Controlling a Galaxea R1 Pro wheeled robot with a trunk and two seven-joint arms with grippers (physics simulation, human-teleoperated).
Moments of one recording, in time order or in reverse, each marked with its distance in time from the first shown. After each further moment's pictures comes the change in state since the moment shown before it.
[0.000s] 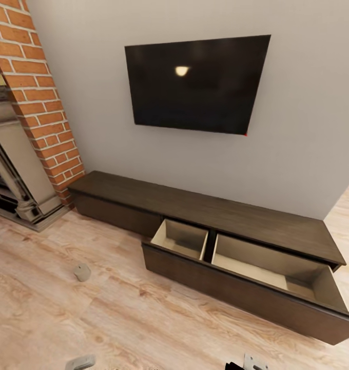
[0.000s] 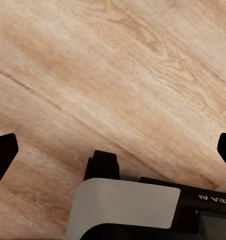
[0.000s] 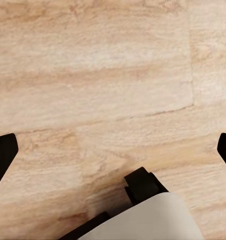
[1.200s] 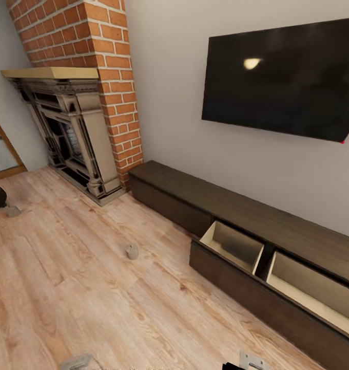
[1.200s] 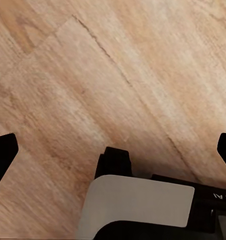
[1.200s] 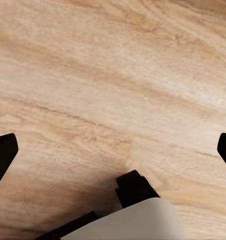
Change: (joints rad) left arm 0.000 0.025 0.002 0.002 0.001 -0.006 0.001; right arm 0.000 0.002 0.119 0.002 -0.001 -0.006 0.000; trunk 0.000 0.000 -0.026
